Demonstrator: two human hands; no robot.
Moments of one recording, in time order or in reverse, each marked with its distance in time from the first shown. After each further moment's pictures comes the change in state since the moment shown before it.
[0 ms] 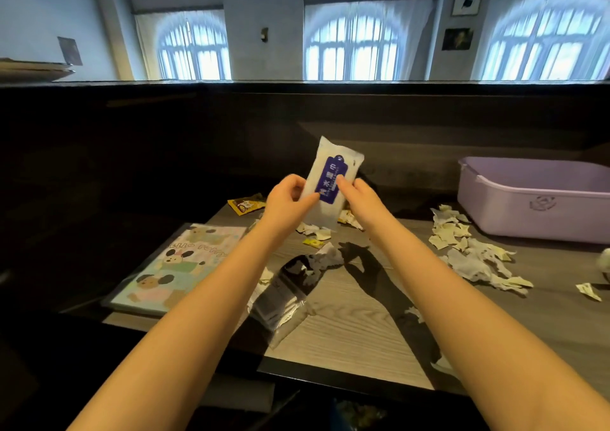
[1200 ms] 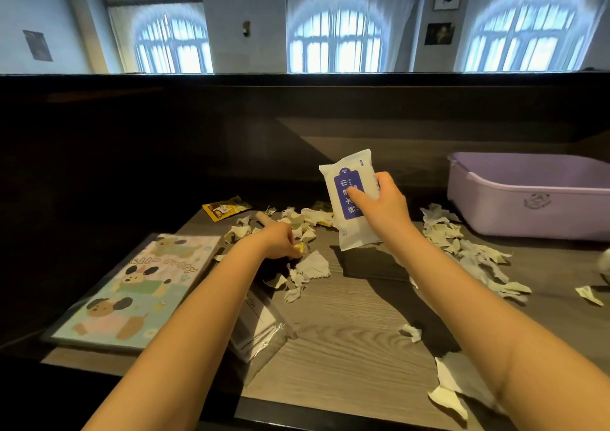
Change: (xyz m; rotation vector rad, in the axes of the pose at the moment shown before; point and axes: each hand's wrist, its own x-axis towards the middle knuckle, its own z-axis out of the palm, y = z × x) left_hand 0.046 -0.068 0.031 0.811 -0.573 -0.240; right_hand 0.013 0.021 -0.044 -0.258 0.276 -0.117
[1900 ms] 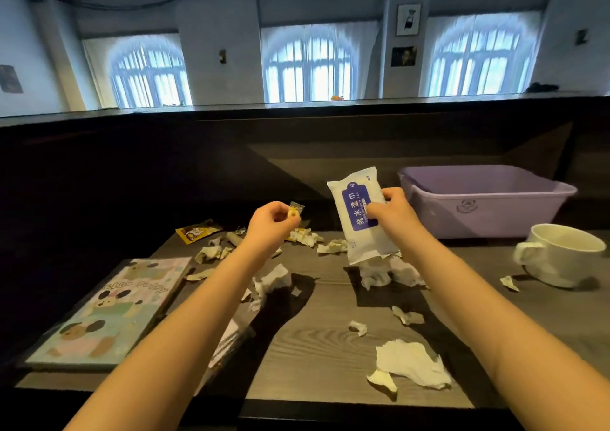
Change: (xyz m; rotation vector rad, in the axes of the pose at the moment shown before) left_hand -0.062 0.083 -0.020 -0.821 0.401 0.235; right_hand -0.027 -0.007 -0.097 0.096 -0.030 0.206
